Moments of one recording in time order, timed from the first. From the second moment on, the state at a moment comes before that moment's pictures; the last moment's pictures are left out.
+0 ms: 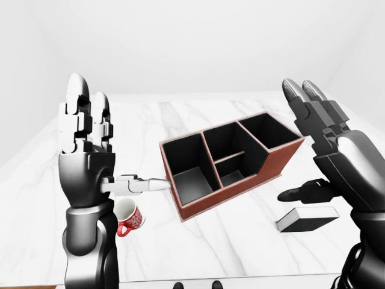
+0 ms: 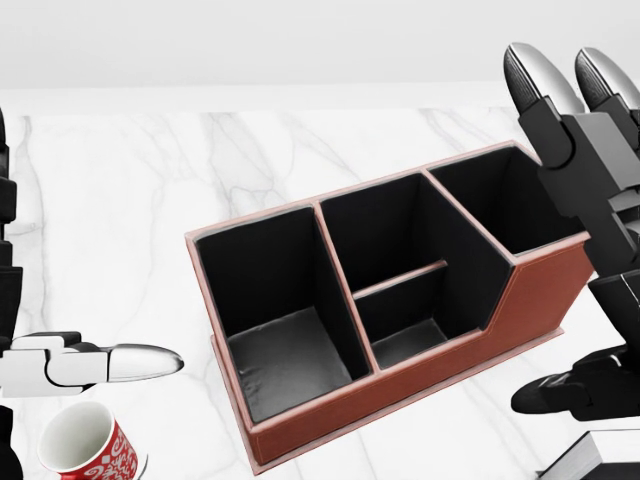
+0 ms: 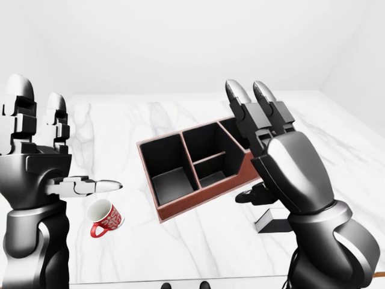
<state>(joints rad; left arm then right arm) -0.05 0.06 0.13 -0.74 -0.07 0.09 -0.06 -0.14 -0.28 -0.32 -0.98 -0.63 0.09 0.70</state>
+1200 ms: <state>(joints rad) -0.05 0.05 0.13 -0.74 -0.06 0.09 -0.07 0.01 -0.19 -0.38 -0.83 -0.78 0.09 0.70</state>
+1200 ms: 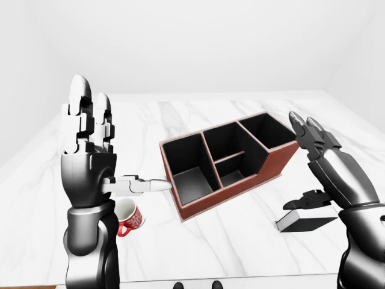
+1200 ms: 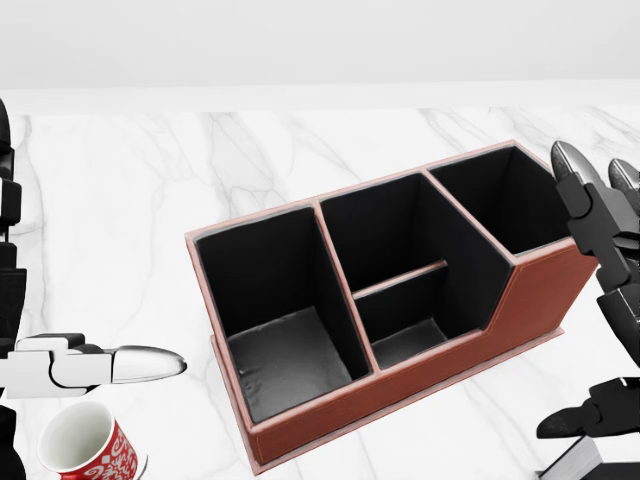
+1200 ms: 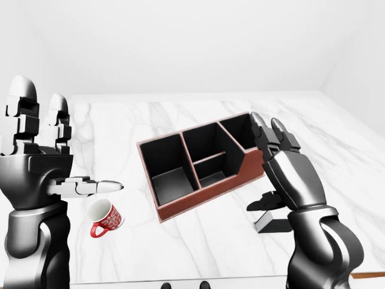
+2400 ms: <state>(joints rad) -0.05 0.05 0.12 -0.75 -0.06 0.09 -0.07 0.08 -0.18 -0.44 -0.63 -0.85 0.09 0.70</state>
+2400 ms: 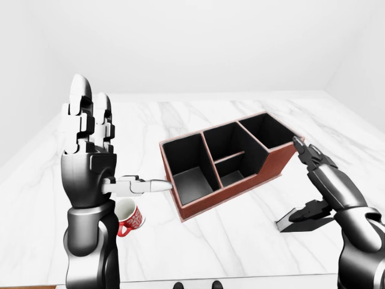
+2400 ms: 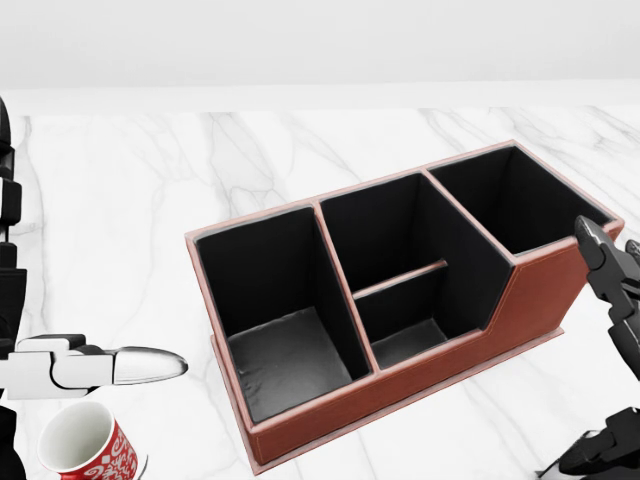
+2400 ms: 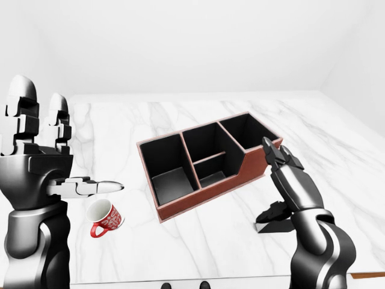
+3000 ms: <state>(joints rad) -0.05 0.05 0.12 -0.74 -0.05 0.09 -0.07 0.09 -0.20 -0.49 -0.55 -0.84 0.09 0.70</state>
